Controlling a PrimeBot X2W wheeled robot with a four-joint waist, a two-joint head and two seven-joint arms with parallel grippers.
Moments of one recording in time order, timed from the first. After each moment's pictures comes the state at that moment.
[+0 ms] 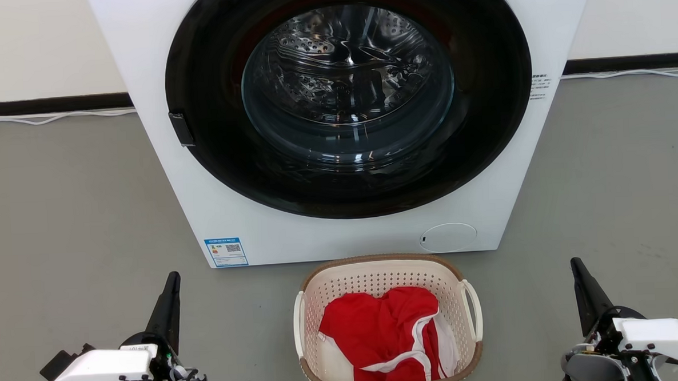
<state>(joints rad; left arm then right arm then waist) -0.09 0.04 0.08 0.27 -1.61 -0.12 0.11 -0.07 -0.05 -0.13 0.28 1.60 0.12 0.10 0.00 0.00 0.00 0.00</state>
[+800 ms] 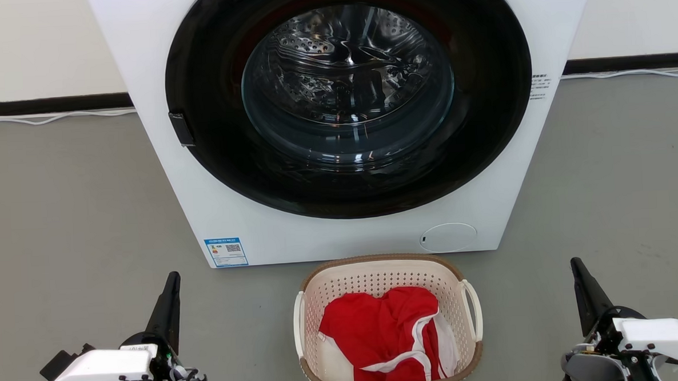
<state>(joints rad) -0.09 0.04 0.08 0.27 -1.61 -0.12 0.11 -0.07 -0.05 -0.13 0.28 1.60 0.12 0.10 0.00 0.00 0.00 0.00</state>
